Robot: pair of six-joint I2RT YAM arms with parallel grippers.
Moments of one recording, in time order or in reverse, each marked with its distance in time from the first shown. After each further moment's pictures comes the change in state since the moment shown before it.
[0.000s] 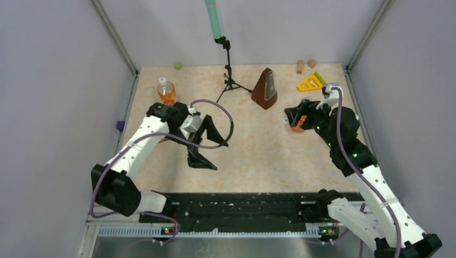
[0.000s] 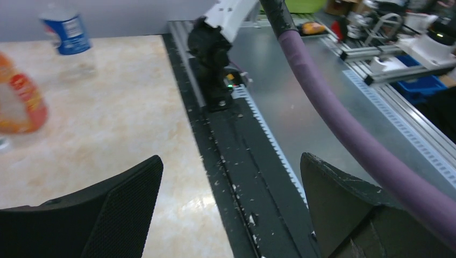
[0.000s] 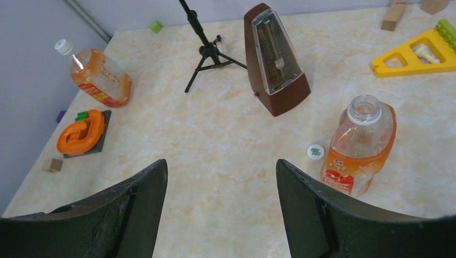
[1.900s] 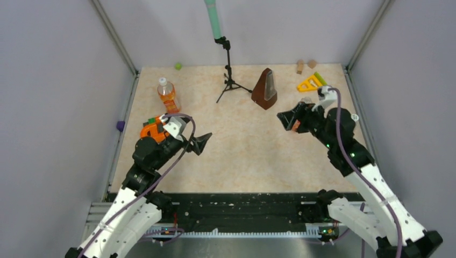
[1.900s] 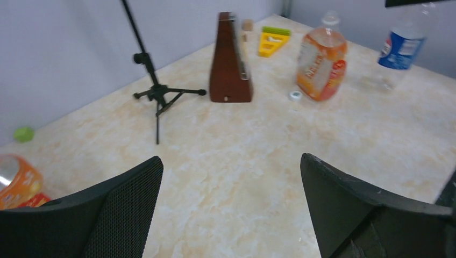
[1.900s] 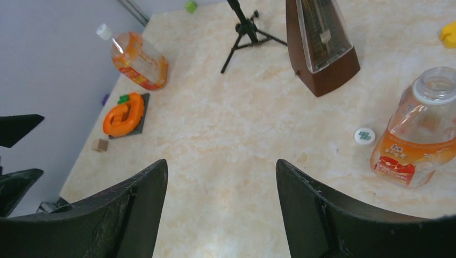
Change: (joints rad) left arm -0.172 -0.747 -0.597 1.555 -1.190 -1.482; right arm 0.014 -0.064 -0.042 0.001 -0.132 0.134
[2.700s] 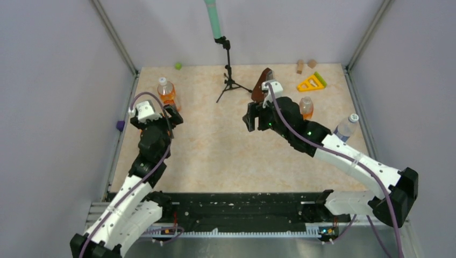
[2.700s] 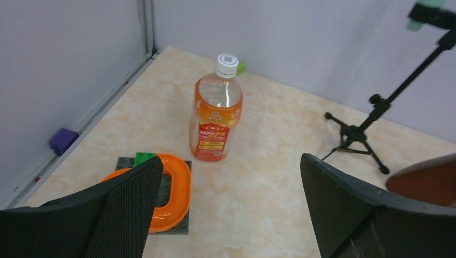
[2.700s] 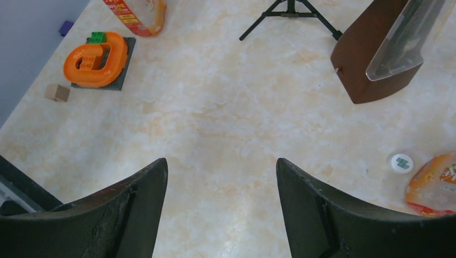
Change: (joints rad) left arm 0.032 0.077 -0.039 0.154 -0.986 -0.302; right arm 0.418 0.478 0.277 -0.029 0.345 -0.161
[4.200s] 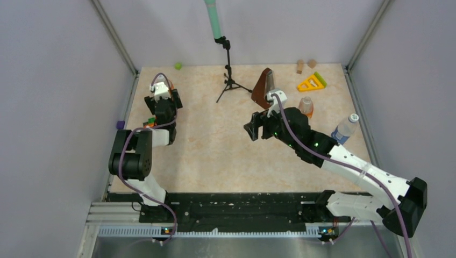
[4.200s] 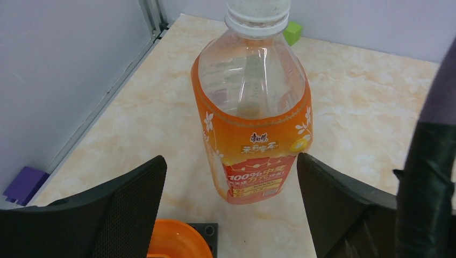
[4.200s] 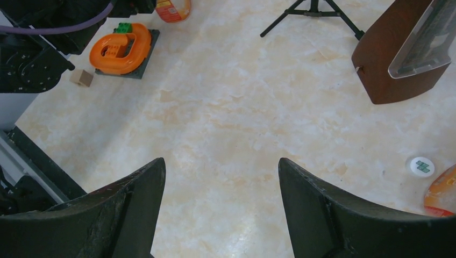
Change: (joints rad) left arm 0.354 1.042 0.148 0.735 0.245 0.168; right arm 0.025 -0.136 -0.164 0.106 -0.065 -0.010
